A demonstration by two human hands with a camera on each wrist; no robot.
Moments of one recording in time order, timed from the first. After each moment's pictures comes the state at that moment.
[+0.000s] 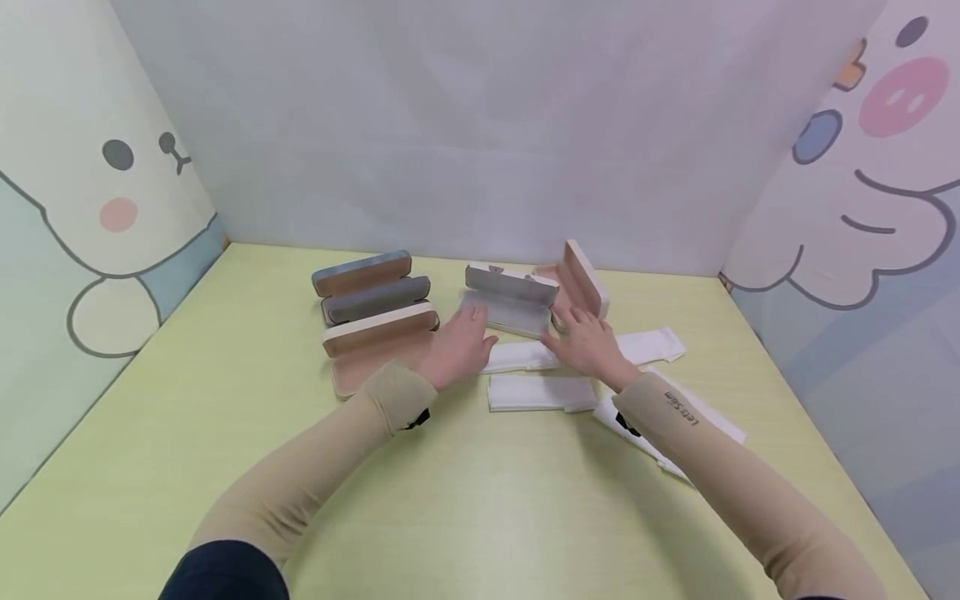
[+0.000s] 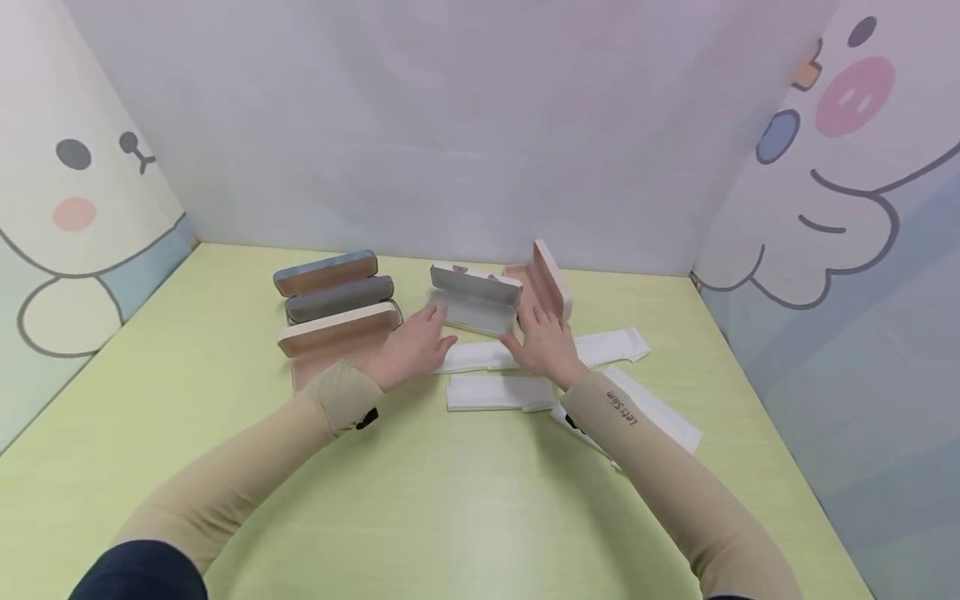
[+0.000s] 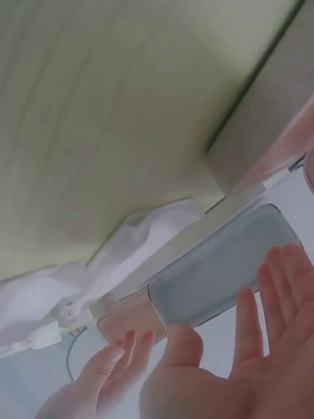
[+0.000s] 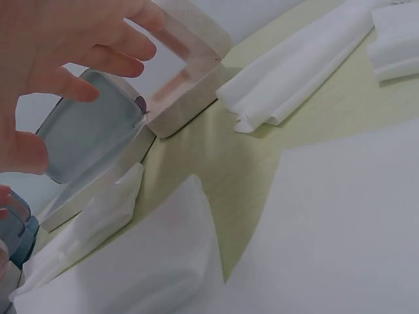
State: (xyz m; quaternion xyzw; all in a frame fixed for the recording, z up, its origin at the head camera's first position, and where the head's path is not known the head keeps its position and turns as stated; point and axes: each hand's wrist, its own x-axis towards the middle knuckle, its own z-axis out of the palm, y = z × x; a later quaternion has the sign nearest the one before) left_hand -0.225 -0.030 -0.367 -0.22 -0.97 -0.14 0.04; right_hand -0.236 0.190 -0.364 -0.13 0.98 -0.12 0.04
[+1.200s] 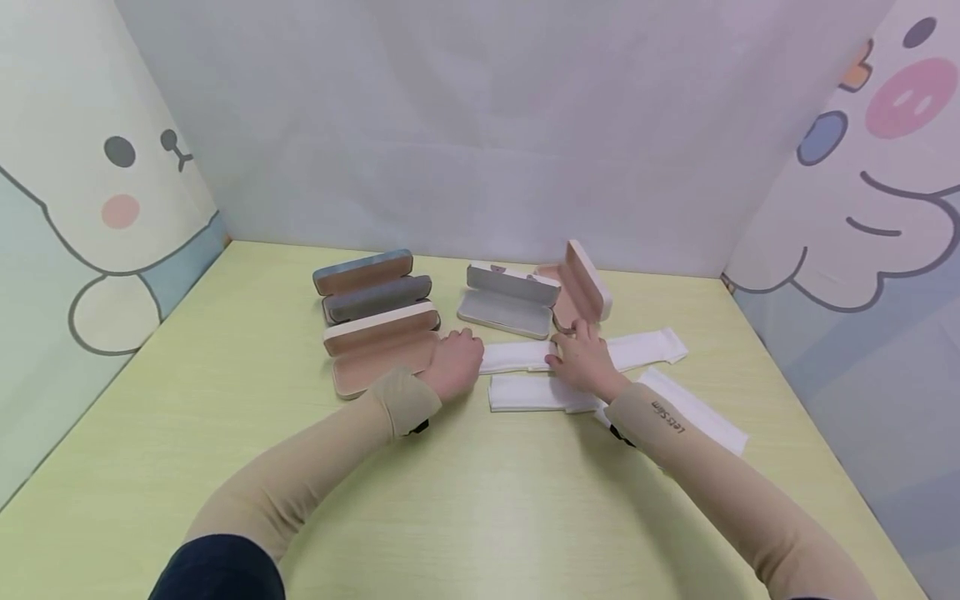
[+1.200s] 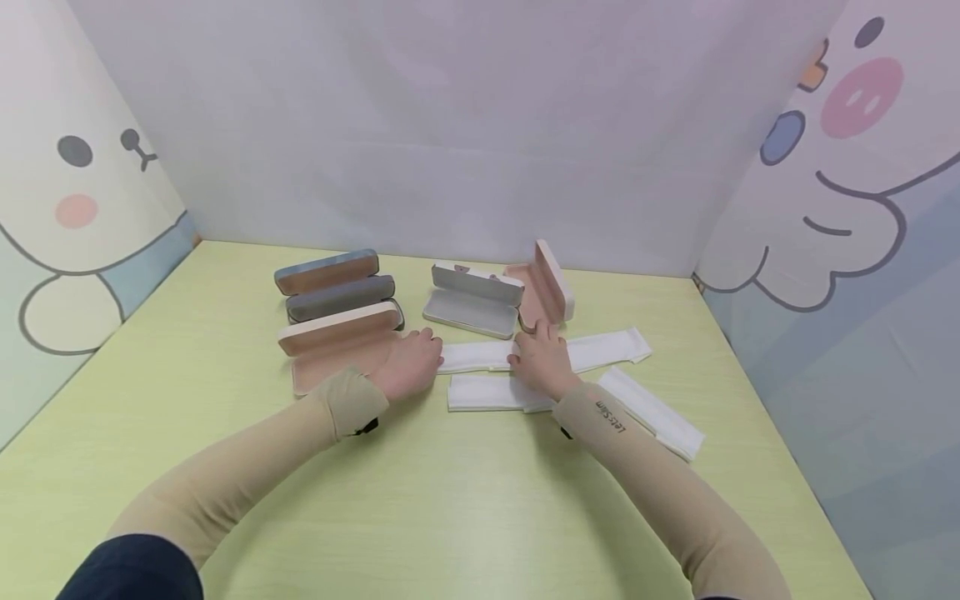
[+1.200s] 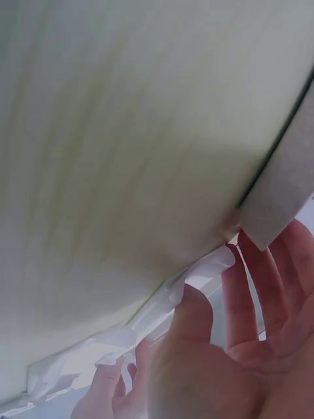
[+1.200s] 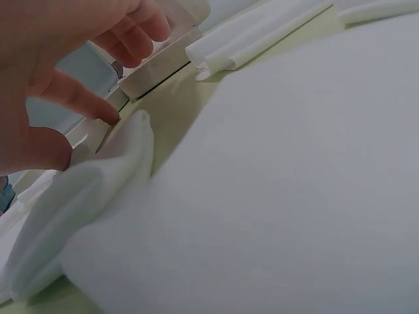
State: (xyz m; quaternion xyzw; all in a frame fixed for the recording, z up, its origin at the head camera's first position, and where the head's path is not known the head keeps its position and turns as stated) left_hand -0.219 -0.031 -0.391 -0.22 -0.98 0.01 0.00; right_hand -0.228 0.190 -0.390 -0.13 0.99 -0.10 0.03
